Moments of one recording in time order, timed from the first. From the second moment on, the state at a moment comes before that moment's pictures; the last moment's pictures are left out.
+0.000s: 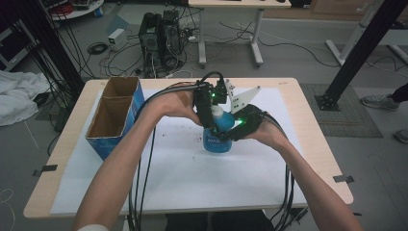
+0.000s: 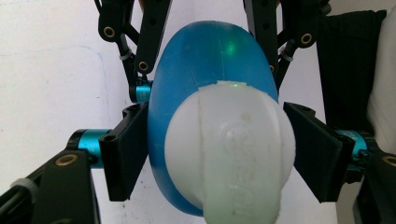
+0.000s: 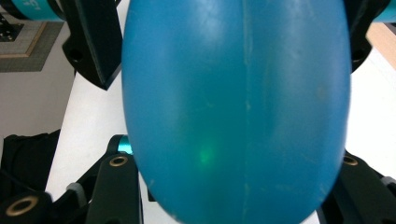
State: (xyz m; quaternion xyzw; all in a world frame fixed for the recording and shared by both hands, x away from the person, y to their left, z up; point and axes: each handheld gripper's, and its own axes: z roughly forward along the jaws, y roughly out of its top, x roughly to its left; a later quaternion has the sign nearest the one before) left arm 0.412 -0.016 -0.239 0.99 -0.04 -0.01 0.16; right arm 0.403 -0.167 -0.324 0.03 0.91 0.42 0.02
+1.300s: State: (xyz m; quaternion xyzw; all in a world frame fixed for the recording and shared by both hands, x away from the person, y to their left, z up) left arm 0.411 -0.019 -0.245 0.99 -0.04 0.01 0.14; right arm 0.403 -0.163 -0.326 0.04 0.90 0.43 0.02
